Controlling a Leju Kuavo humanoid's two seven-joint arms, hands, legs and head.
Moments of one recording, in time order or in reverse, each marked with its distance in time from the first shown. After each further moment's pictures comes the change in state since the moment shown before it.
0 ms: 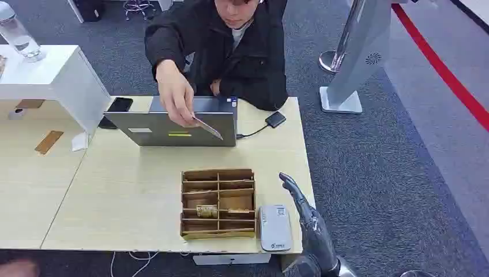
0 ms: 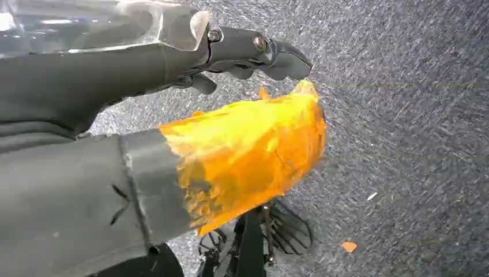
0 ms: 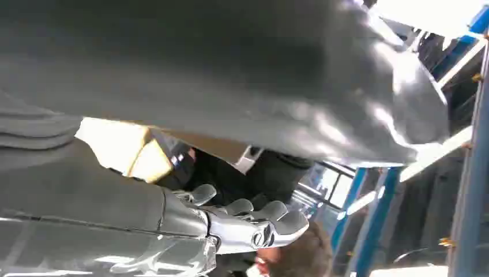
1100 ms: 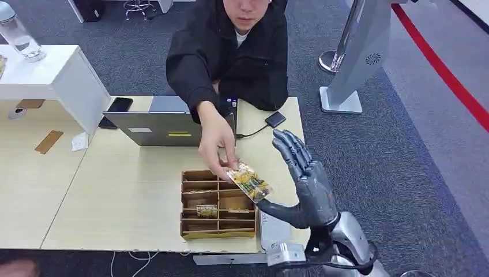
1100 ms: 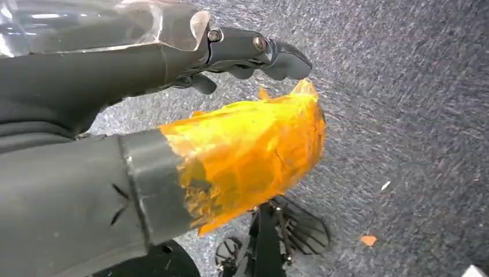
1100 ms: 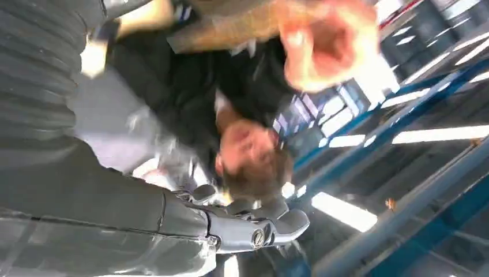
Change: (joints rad) left arm -0.001 -0.003 -0.016 0.000 -0.114 -0.024 0.050; right arm -0.272 0.000 -0.035 0.068 0.538 -0.087 0.239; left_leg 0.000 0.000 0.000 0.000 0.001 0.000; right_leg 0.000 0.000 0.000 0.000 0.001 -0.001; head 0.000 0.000
